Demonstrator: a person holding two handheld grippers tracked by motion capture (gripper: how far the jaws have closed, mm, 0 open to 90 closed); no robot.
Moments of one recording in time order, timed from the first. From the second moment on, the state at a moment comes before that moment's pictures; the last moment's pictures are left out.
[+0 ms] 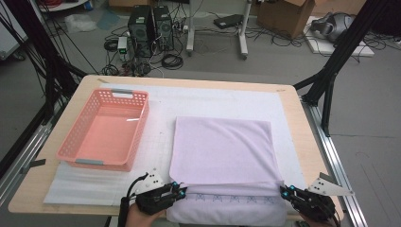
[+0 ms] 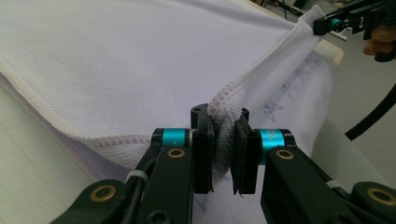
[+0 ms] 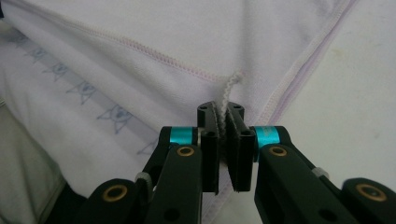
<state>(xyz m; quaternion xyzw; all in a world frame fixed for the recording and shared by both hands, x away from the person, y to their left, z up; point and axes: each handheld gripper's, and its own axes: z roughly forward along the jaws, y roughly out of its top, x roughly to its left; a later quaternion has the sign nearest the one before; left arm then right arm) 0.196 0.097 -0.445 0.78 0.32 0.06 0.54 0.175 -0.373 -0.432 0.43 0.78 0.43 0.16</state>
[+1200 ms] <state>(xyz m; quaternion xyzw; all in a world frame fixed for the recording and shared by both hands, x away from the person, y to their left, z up) 0.276 0.121 -0.454 0.75 0.46 0.07 0.47 0.238 -0.363 -0.449 0.51 0.75 0.37 0.19</state>
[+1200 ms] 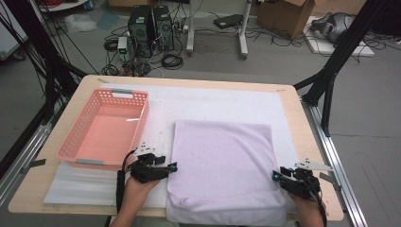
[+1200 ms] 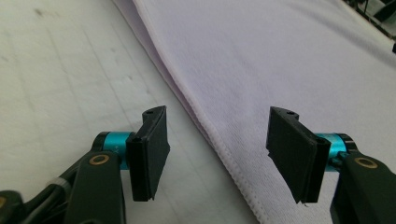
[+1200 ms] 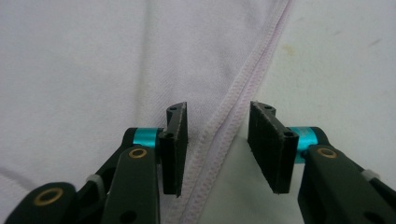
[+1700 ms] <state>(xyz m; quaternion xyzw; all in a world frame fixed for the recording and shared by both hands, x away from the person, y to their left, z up) 0.236 0.120 -0.454 0.76 0.45 0.04 0.47 0.209 -0.377 -0.441 0.52 0.74 0.40 0.15</state>
